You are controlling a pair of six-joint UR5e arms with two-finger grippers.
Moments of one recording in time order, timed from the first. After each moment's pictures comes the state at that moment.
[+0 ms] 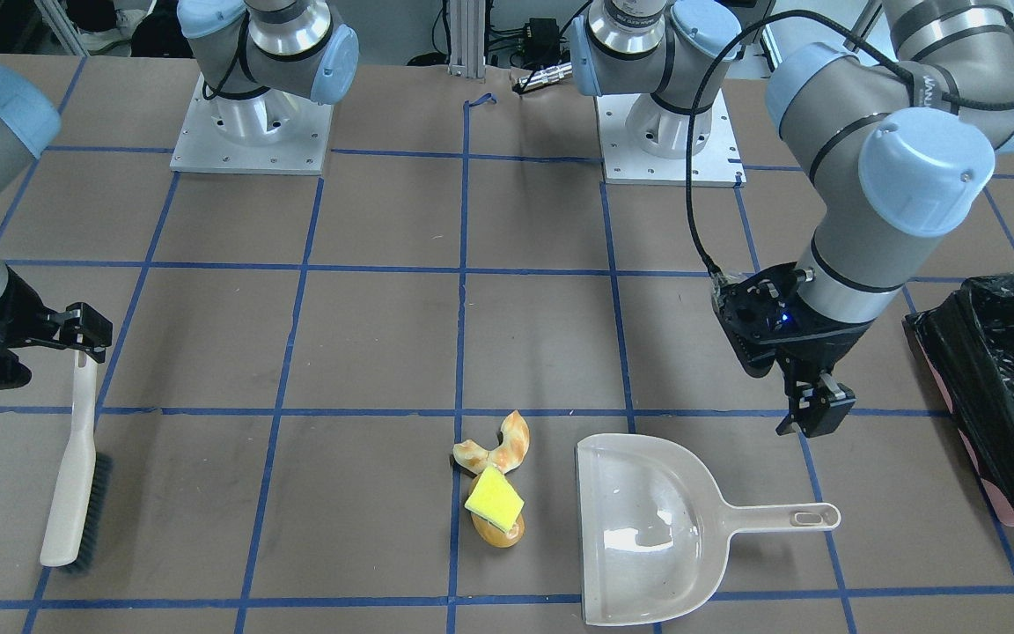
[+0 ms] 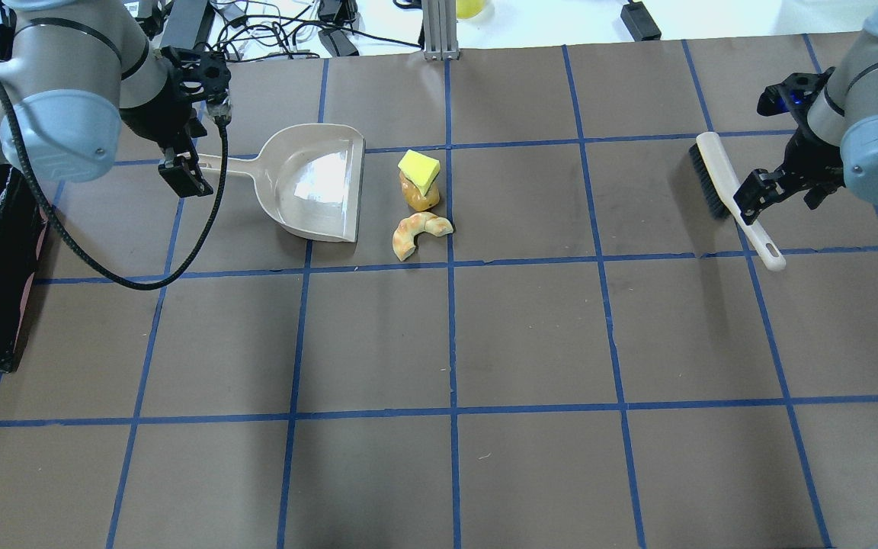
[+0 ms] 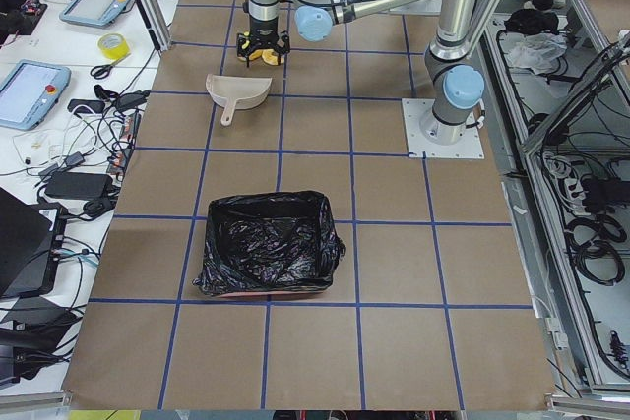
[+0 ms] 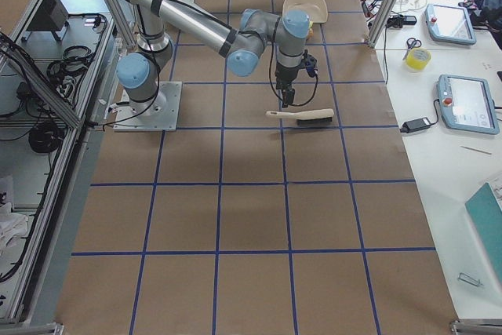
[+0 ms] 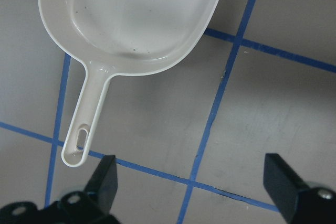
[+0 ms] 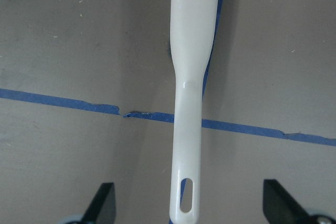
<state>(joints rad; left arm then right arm) -1.45 -1.82 -1.61 -1.16 1.60 1.50 1.21 -1.32 1.80 -2.03 -1.66 -0.53</state>
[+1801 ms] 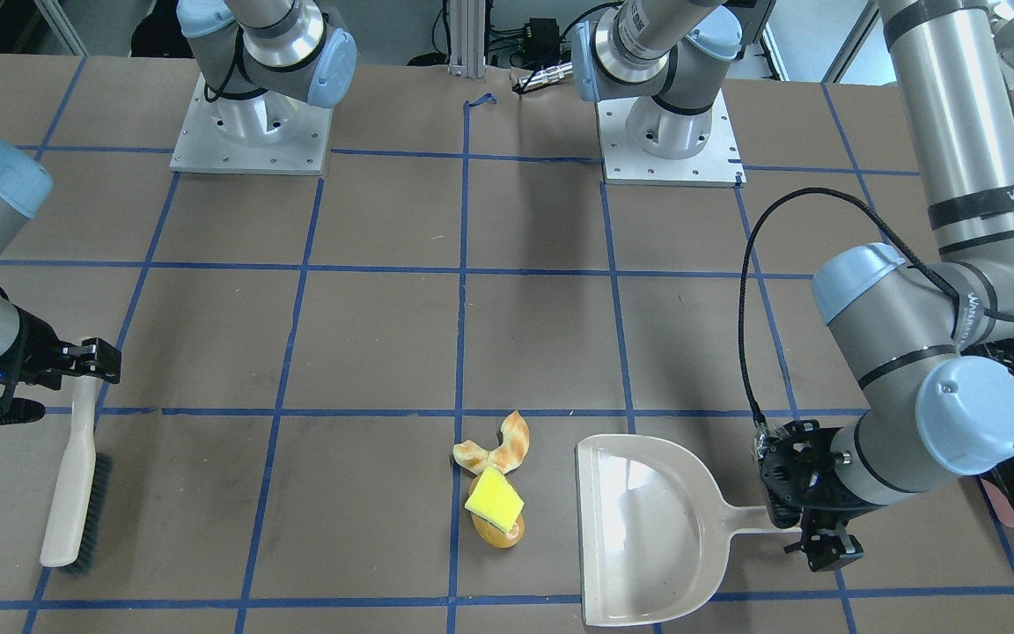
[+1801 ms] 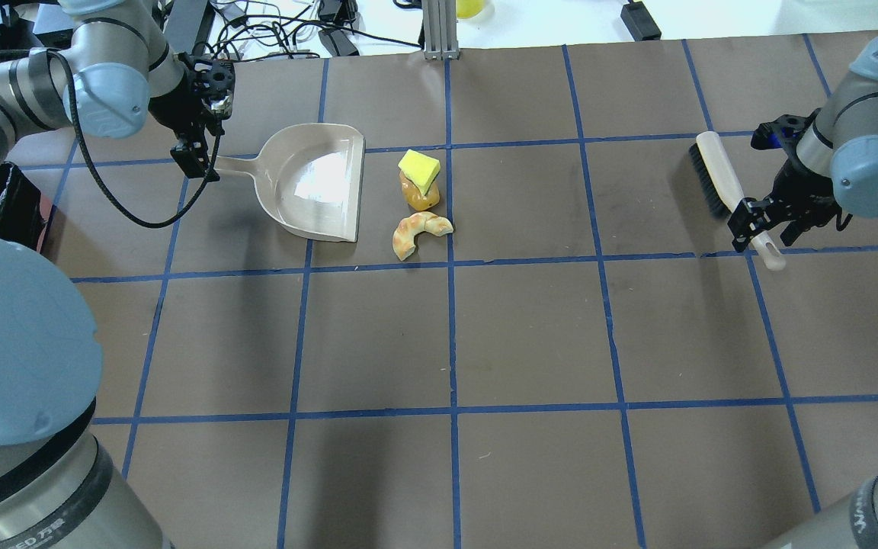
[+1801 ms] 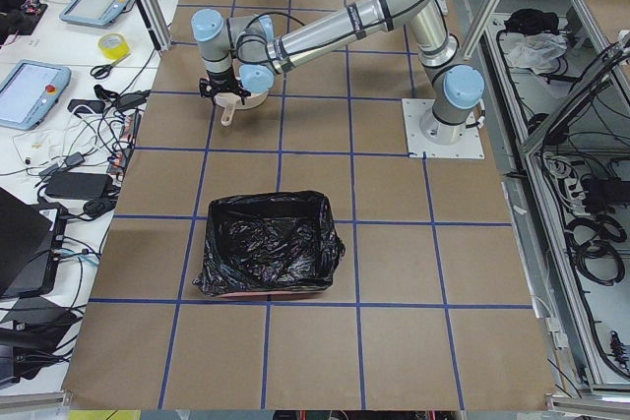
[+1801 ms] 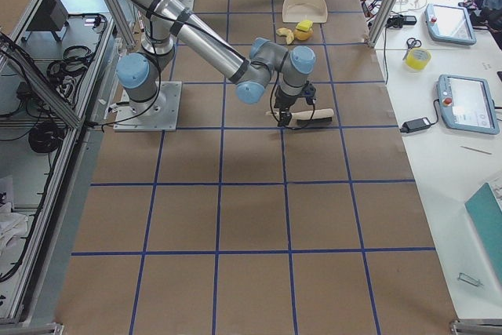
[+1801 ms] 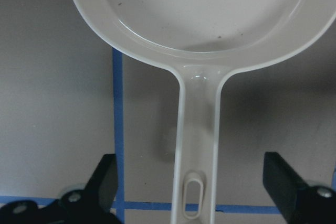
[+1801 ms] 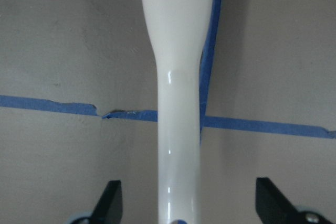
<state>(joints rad) -1.38 -2.15 -1.40 -1.17 1.55 1.69 1.16 -1.22 1.81 -2.03 -1.61 -0.52</state>
